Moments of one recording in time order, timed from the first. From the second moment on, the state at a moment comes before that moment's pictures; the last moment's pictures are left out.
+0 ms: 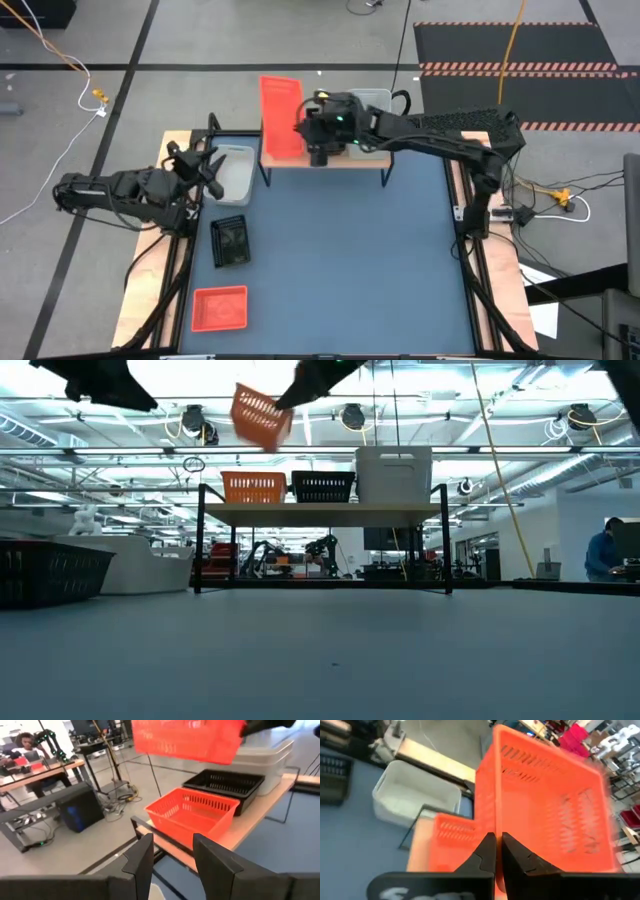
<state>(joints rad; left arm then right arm) -0.13 0.48 0.70 -0.56 -0.98 -0.12 -0.26 1.85 1.88 -0.42 0.08 -0.60</state>
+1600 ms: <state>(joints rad) -0.10 0.54 0.70 -0.60 -0.89 -0.17 -0.11 2.02 2.00 -0.55 -0.07 -0.60</state>
